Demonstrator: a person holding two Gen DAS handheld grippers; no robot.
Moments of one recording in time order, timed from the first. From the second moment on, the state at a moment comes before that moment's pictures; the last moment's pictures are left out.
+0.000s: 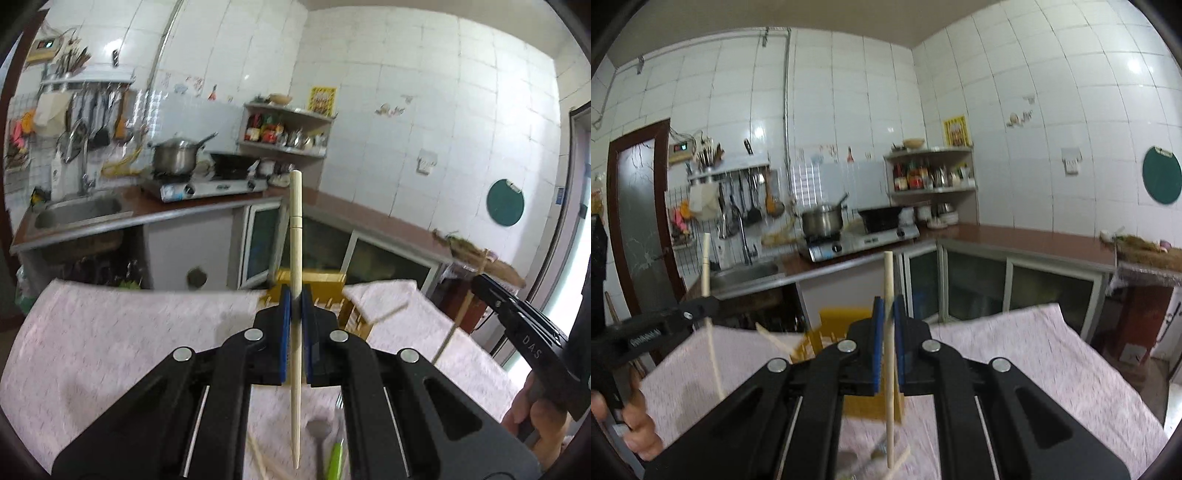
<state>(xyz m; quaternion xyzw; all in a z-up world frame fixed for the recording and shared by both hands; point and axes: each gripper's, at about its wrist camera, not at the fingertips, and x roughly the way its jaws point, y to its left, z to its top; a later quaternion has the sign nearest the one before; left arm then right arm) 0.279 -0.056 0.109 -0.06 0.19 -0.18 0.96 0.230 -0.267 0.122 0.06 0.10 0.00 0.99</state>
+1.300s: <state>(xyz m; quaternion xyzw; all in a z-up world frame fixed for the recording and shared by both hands) 0.397 -0.090 0.085 -0.08 0.13 -0.16 0.97 0.331 -0.265 0.104 0.06 0.08 0.00 0.99</state>
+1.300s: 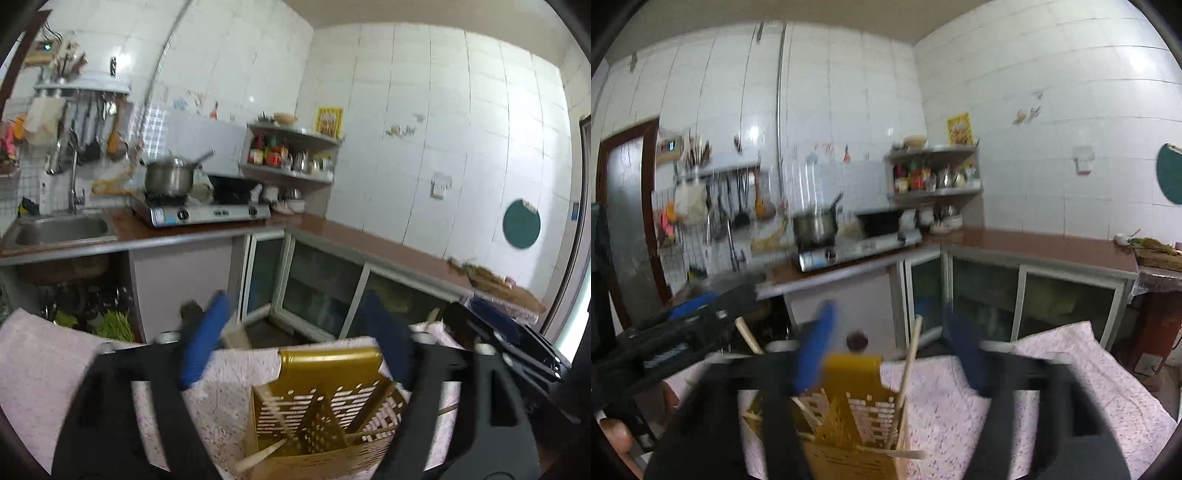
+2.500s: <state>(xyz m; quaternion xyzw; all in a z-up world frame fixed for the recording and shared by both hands) 0.320 0.005 -0.043 -0.05 0.40 -0.03 0.92 0.269 -0.269 -0.044 0.08 0.37 -0.10 0.92</state>
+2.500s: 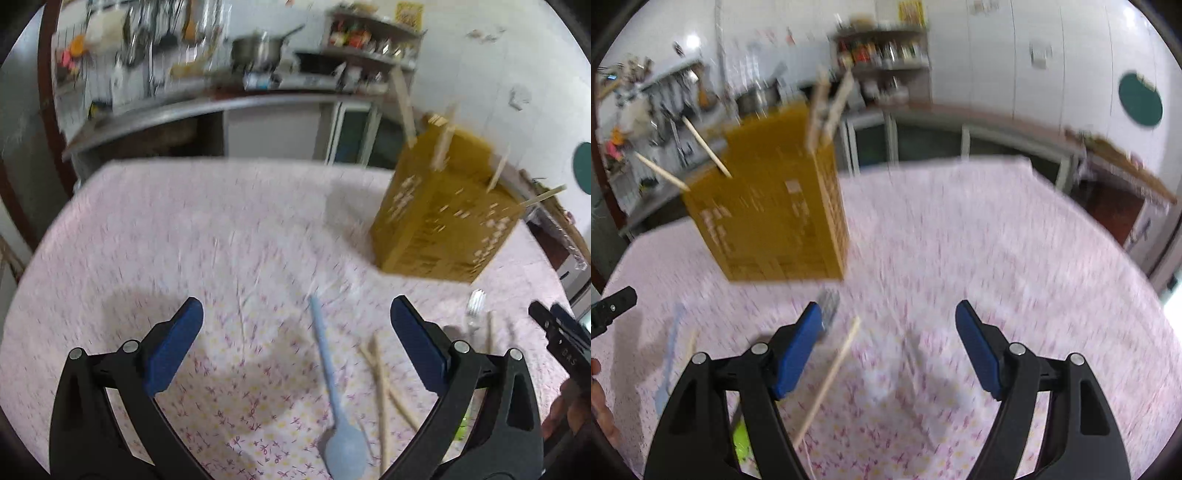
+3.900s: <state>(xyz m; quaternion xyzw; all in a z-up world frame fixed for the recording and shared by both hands) 0.370 -0.006 -0.092 -0.03 0.52 -0.05 0.85 0.303 -0.253 -0.081 0.11 0.48 -0.06 0.87</state>
